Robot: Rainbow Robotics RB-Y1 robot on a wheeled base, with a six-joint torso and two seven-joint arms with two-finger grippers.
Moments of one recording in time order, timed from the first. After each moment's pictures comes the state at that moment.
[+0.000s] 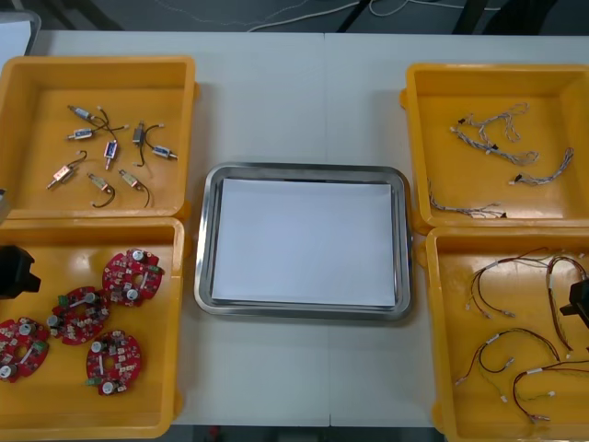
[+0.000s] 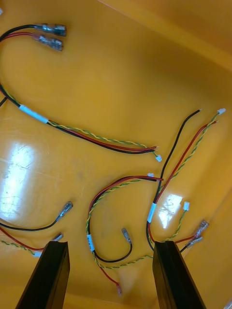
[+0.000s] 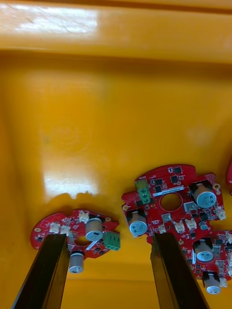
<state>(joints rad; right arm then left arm) 0.13 -0.61 -0.31 -2.26 -0.67 1.84 0.26 -0.07 0.73 0.29 -1.98 0.74 1.82 -1.37</state>
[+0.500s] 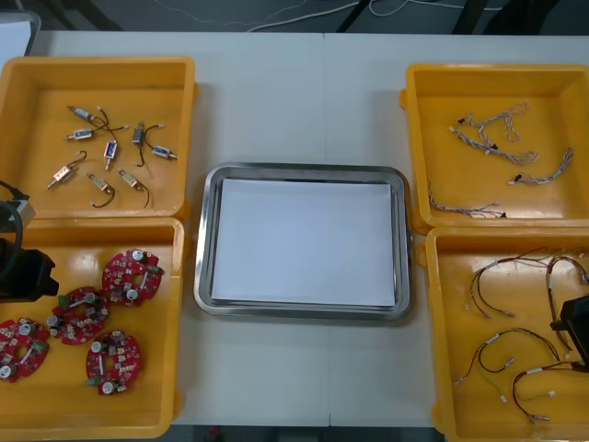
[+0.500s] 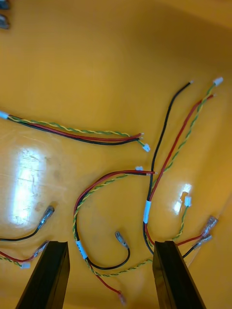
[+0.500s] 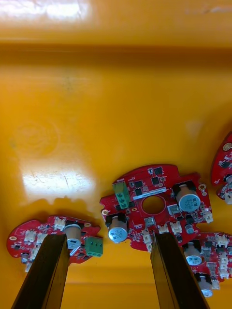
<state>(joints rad) 0.23 -0.53 -0.31 -2.26 -0.64 1.72 0.23 -0.09 0.70 0.22 -1.97 0.72 1.82 -1.37</state>
